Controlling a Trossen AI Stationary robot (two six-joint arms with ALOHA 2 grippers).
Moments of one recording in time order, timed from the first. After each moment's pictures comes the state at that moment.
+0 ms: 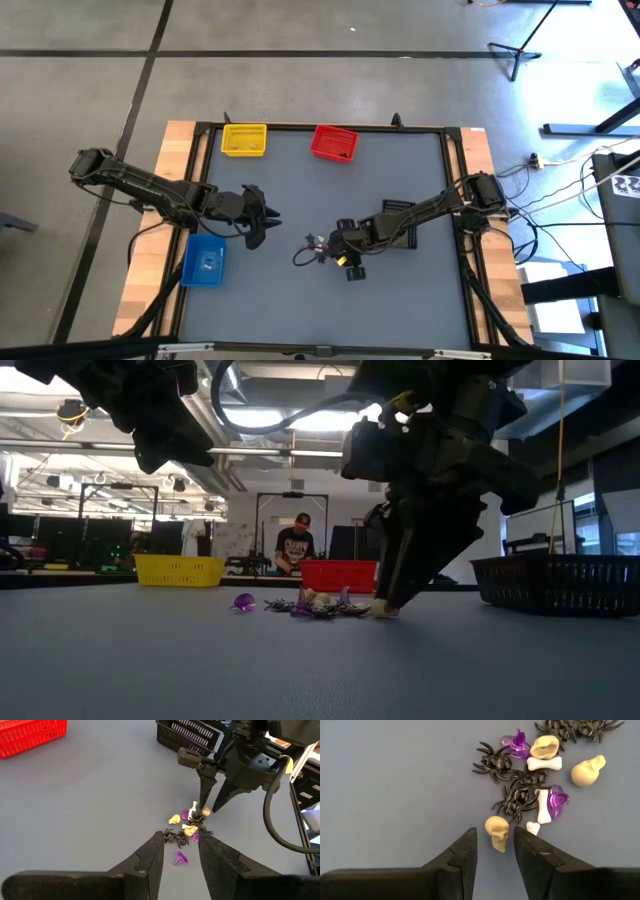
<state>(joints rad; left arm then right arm) -0.21 1.00 0.58 -0.16 -0.27 -0.57 0.25 1.90 1.15 -0.34 -0.06 0.08</state>
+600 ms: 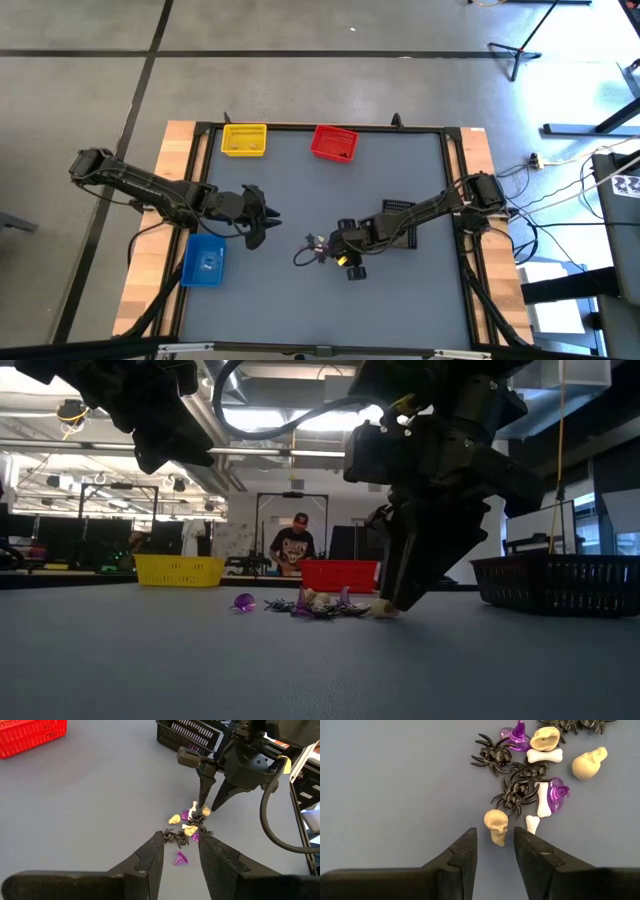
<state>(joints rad) -0.21 1.00 0.58 -0.16 -0.27 -0.57 0.25 1.90 1.15 -0.36 -0.06 0.08</state>
